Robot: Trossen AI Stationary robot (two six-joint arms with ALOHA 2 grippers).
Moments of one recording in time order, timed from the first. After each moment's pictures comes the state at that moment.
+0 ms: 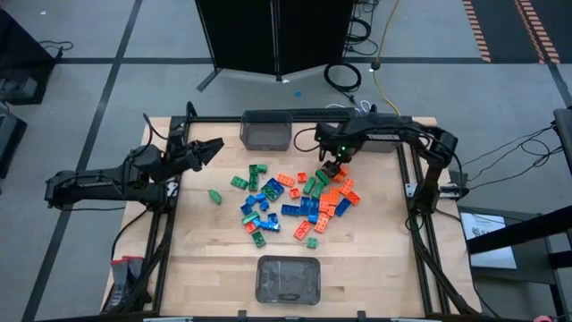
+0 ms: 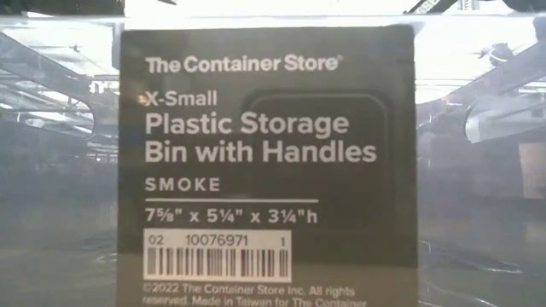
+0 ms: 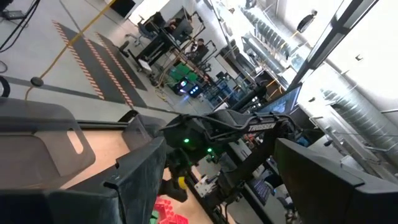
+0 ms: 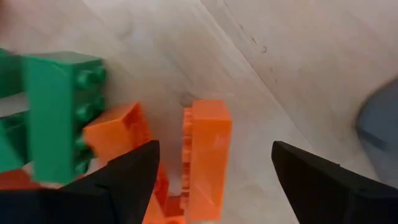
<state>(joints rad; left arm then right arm) 0.13 0.50 0.45 0.16 -0.34 -0.81 -0.50 1.84 1.19 -0.90 0.03 0.25</state>
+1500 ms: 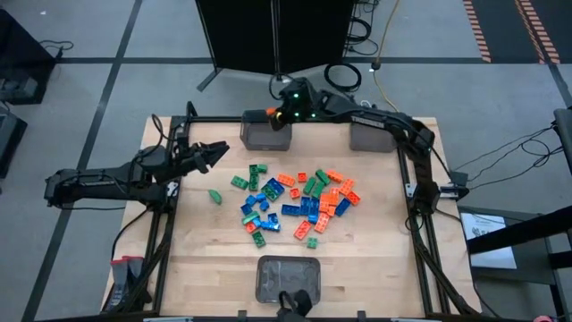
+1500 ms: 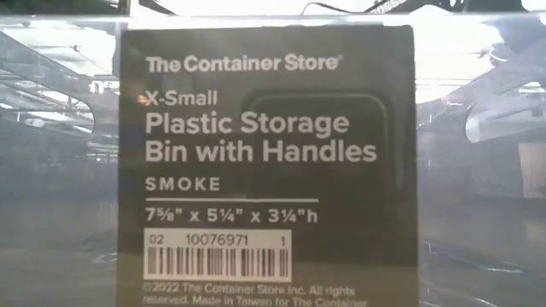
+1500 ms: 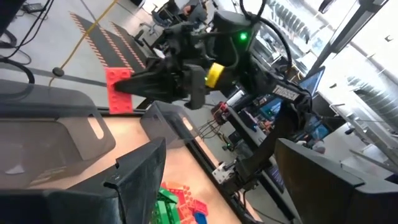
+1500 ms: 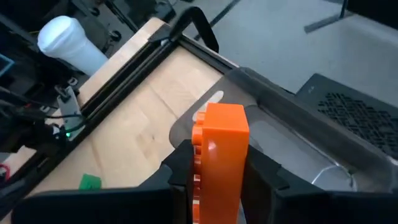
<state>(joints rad) 0.13 0.54 0.45 0.11 -0.35 -0.81 -0.52 2.04 1.75 -0.30 -0.15 0.48</state>
